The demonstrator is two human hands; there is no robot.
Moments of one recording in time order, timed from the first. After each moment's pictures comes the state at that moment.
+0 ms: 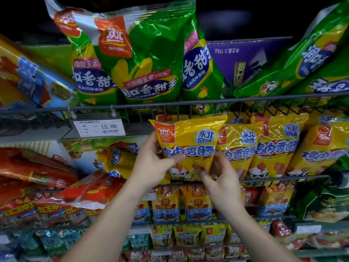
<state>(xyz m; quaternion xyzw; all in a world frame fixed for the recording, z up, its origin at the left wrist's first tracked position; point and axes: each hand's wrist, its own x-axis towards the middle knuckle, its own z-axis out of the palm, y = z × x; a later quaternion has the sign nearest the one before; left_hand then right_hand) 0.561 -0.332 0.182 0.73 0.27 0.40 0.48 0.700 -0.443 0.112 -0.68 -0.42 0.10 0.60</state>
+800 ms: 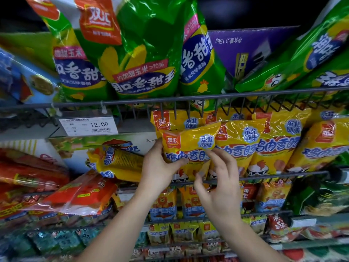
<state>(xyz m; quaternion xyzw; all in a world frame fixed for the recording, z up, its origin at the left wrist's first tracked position) 0.587 -0.321 0.143 0.77 0.35 0.37 0.39 0.685 -0.446 0.101 -0.69 -0.47 -0.20 0.52</state>
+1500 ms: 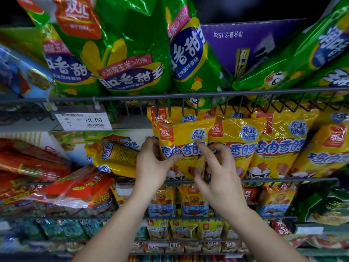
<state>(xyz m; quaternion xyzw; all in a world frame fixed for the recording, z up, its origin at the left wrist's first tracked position) 0.593 -0.321 0.131 0.74 0.41 0.42 0.32 0.724 -0.442 0.109 -0.72 -0.56 -0.13 0.39</state>
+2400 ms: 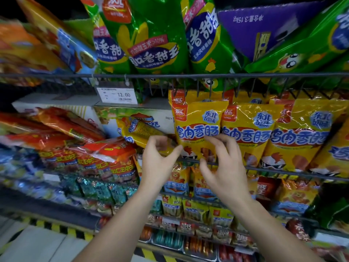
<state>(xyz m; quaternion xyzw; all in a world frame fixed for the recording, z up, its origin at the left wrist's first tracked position) 0.559 -0.380 0.126 0.66 0.49 0.46 0.33 0.709 -0.465 0.111 -0.68 -0.59 -0.07 0.43</state>
